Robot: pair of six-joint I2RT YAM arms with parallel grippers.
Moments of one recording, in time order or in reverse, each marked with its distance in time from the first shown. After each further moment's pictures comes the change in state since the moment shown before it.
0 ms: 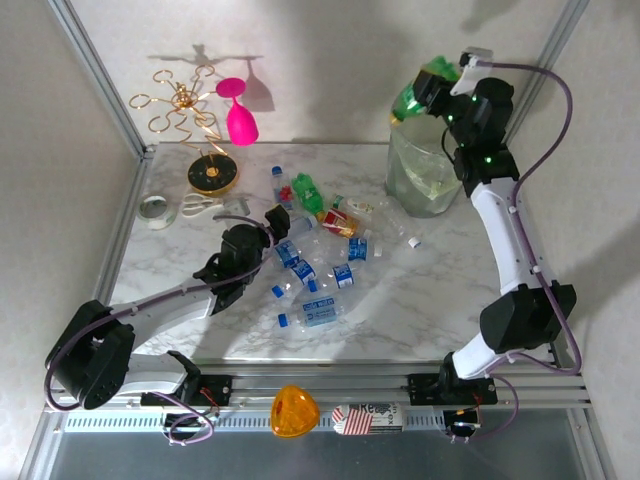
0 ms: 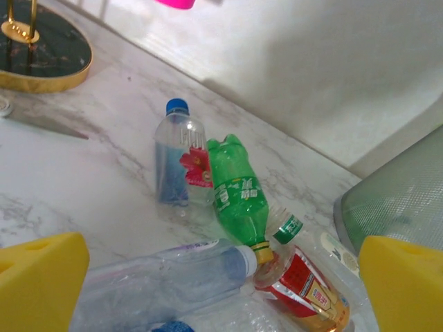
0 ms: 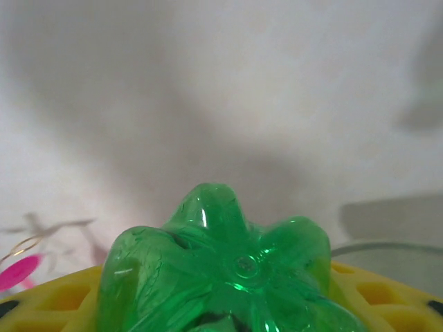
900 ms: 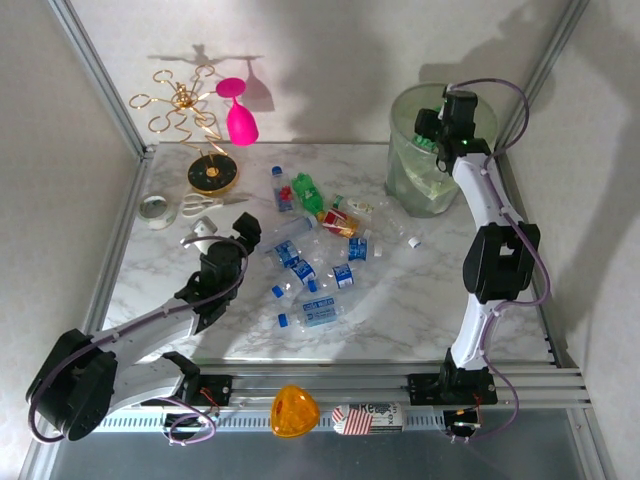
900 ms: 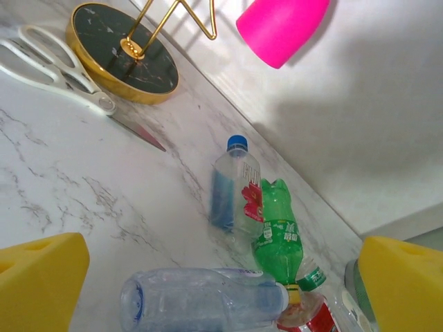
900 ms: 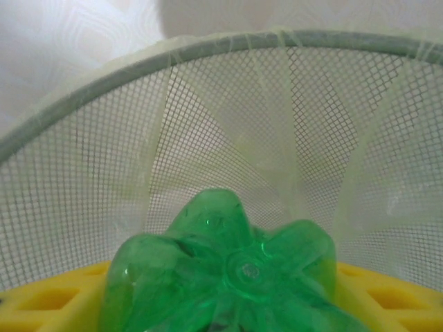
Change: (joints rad) left arm 0.072 -0.177 -0.178 0.017 -0.112 -0.203; right arm -0.054 0.360 0.125 -0.257 0.203 -0.073
